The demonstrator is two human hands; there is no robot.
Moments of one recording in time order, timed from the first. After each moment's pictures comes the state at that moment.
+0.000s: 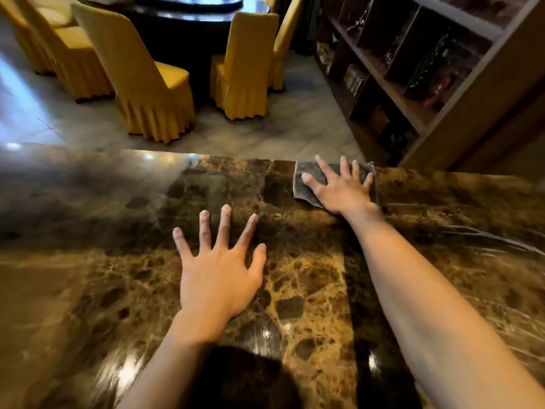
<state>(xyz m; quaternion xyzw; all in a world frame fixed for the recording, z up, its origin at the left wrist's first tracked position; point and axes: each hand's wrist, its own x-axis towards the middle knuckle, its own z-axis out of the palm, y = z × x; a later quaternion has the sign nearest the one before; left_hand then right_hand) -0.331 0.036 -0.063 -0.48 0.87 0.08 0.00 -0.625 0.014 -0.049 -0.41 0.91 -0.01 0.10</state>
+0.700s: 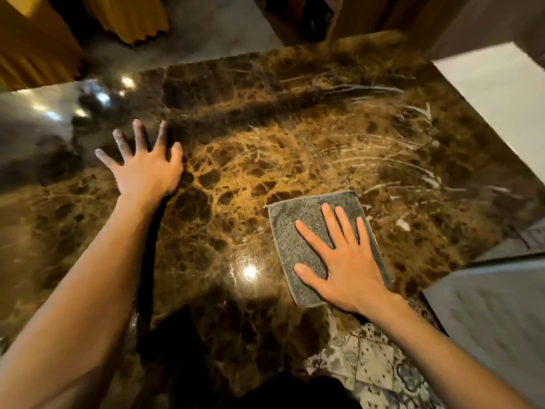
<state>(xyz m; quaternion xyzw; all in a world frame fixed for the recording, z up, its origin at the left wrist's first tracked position) -0.329 0.041 -0.051 -0.47 0.87 0.11 0.07 -0.419 0.431 -0.045 -0.47 0.88 -0.02 0.10</state>
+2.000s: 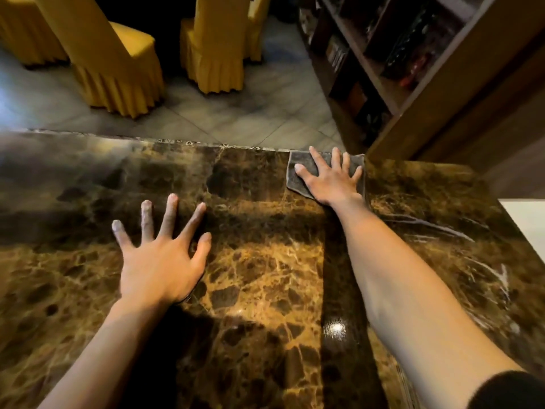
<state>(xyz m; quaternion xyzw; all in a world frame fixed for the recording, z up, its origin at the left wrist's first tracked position) -0.342 0.037 -0.062 -0.49 0.87 0.08 0.03 -0.700 0.062 -0.042 -0.39 0.92 -0.01 0.11</state>
